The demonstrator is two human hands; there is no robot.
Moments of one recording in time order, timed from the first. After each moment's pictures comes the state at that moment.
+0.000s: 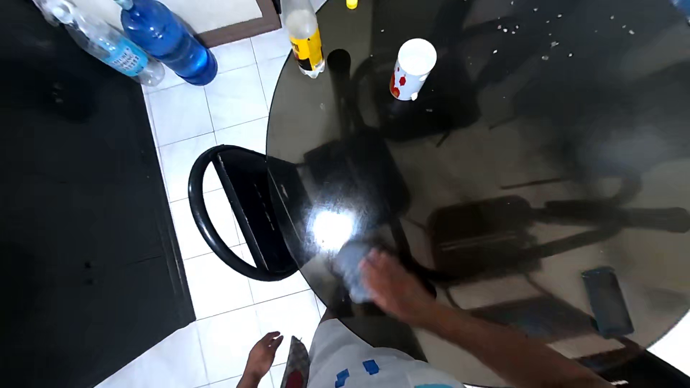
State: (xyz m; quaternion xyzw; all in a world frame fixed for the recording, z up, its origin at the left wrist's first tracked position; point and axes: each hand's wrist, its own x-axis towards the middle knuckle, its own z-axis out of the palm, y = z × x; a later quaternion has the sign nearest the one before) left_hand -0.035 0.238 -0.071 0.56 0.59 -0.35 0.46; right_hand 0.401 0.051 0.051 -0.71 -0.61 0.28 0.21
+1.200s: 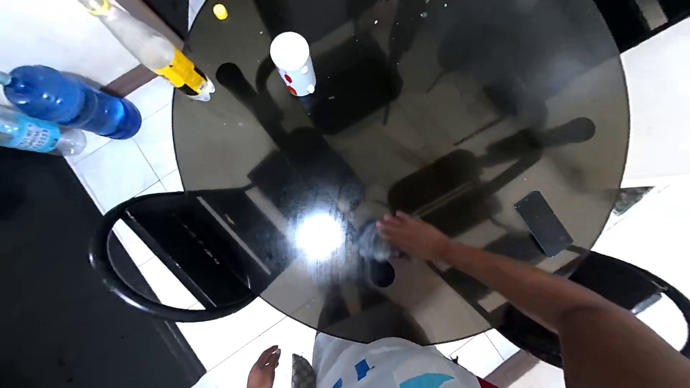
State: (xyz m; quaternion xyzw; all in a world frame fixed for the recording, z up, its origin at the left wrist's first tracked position) left_hand 0.025 0.223 -0.041 0.57 0.60 -0.30 0.47; right_hand 0.535 -0.073 0.010 -0.73 -0.61 0.30 0.08
